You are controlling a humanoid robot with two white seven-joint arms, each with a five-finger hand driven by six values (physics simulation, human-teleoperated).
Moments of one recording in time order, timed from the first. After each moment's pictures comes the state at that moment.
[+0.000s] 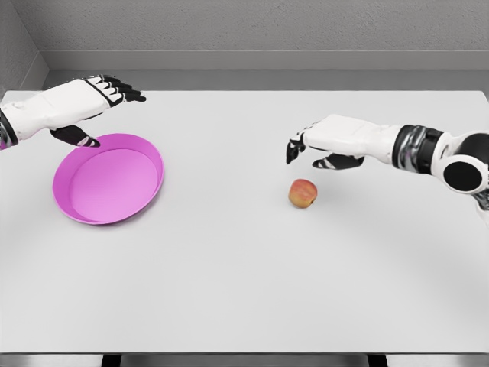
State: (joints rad) left arm -0.70 0.82 -0.61 -1.29 -0.43 -0.61 -0.30; right arm -0.75 -0.78 0.80 -1.75 0.26 -0.08 0.58
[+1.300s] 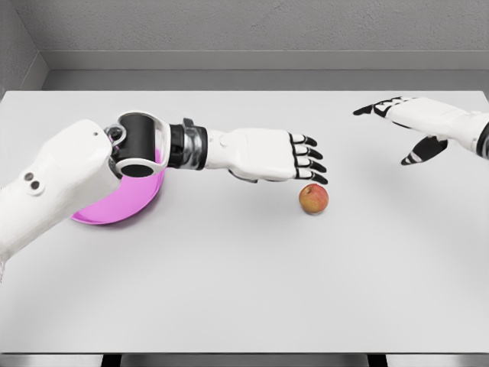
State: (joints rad) left arm -0.98 0.40 -1.05 -1.48 -0.66 -0.61 -0.36; right arm -0.57 -0.91 0.50 -1.64 0.26 -0.13 0.58
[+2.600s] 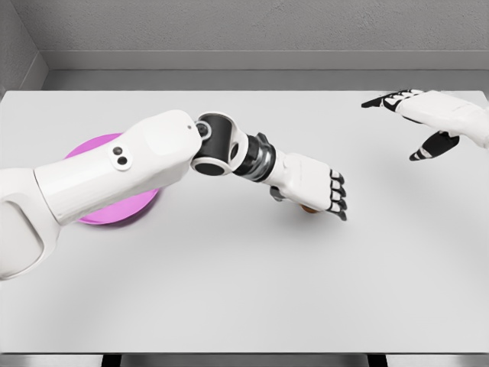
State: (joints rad) left arm -1.21 0.18 -1.39 -1.22 -0.65 -0.61 -0.40; right arm -0.55 -0.93 0.45 -1.66 0.25 -0.14 0.58
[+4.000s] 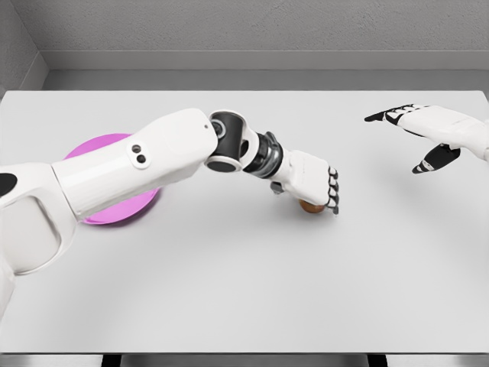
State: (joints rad) left arm -1.23 0.11 -1.43 -1.12 -0.70 -0.61 -0.40; right arm -0.50 -0.94 0.45 -1.65 0.25 -0.14 0.58
